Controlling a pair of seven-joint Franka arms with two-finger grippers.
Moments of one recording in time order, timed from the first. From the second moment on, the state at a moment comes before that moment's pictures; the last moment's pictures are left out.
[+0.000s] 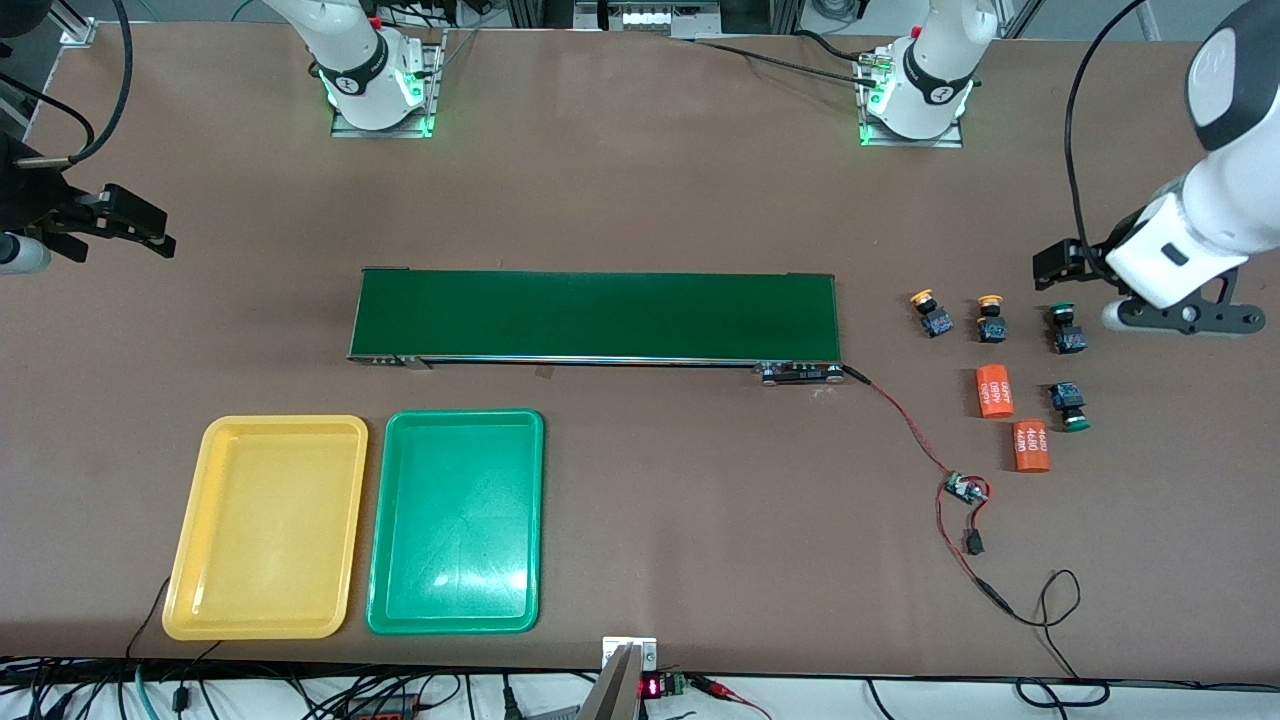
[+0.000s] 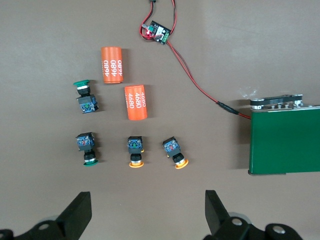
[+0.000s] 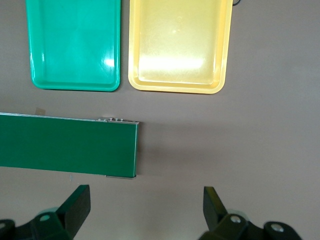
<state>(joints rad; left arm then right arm) 0.00 0.10 -0.04 -1.71 0.05 1.66 0.01 0.04 0.02 -0.05 -1.60 0.01 1.60 -0.07</state>
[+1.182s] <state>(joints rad) 0.10 0.44 -0.02 -1.70 0.05 2.04 0.01 0.01 0.04 -0.08 -1.47 0.03 1.33 -0.07</state>
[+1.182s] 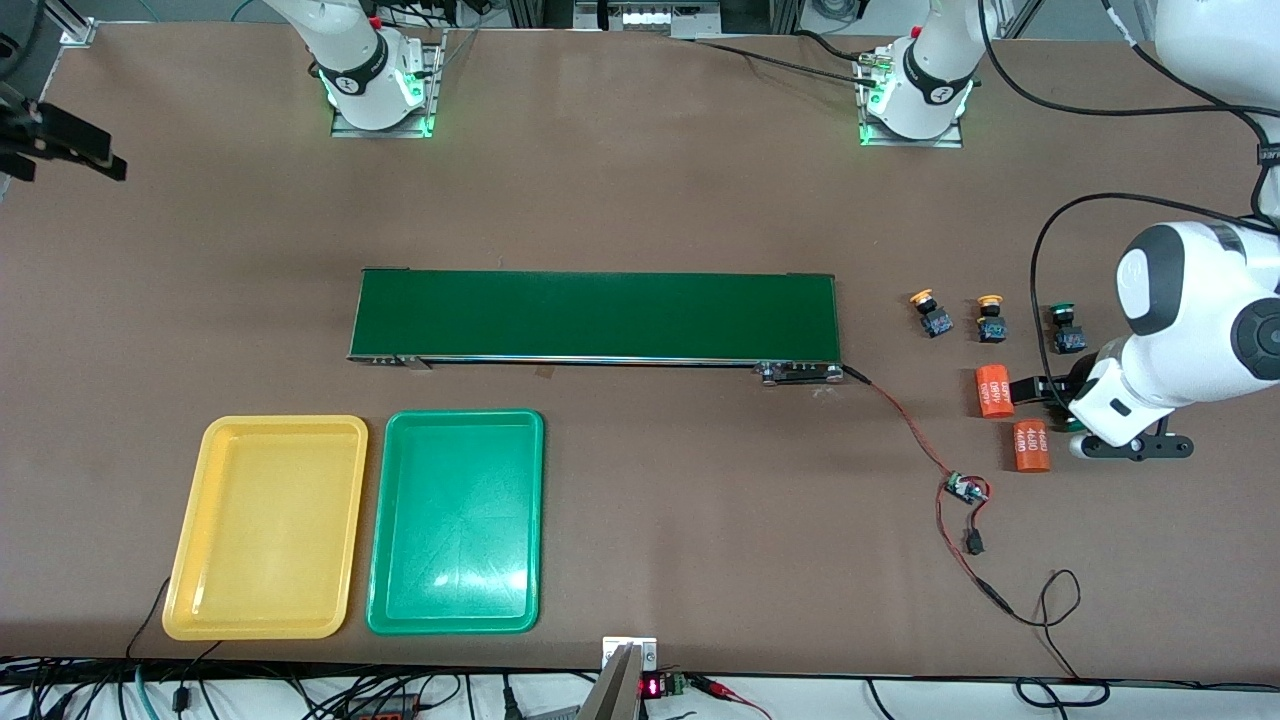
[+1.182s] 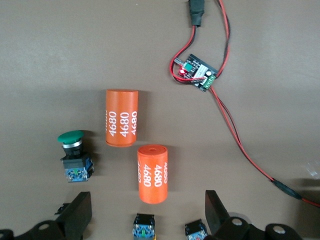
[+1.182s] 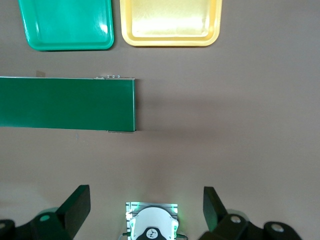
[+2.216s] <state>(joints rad) 0.17 0.65 -0.03 -1.71 0.06 2.35 0.10 0.03 0.11 -0.12 -1.46 -0.05 1.58 -0.06</state>
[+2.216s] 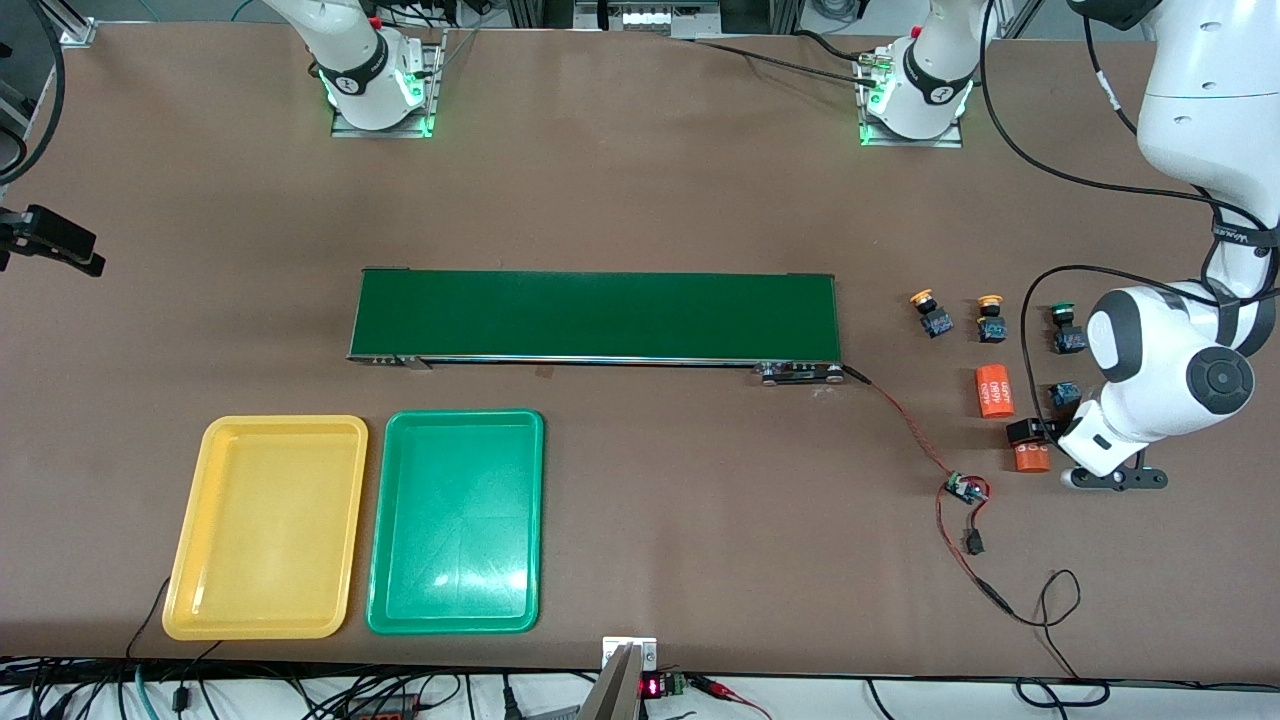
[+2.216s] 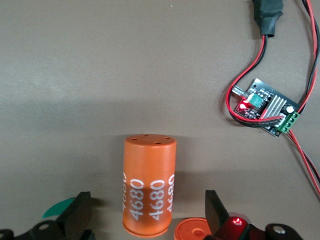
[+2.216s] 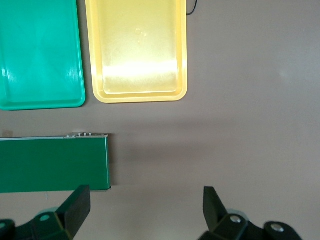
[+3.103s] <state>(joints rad) 0.17 0.65 -0.03 -1.77 0.08 2.44 0.11 0.10 0.13 -0.11 -1.47 -0.05 1.61 -0.06</state>
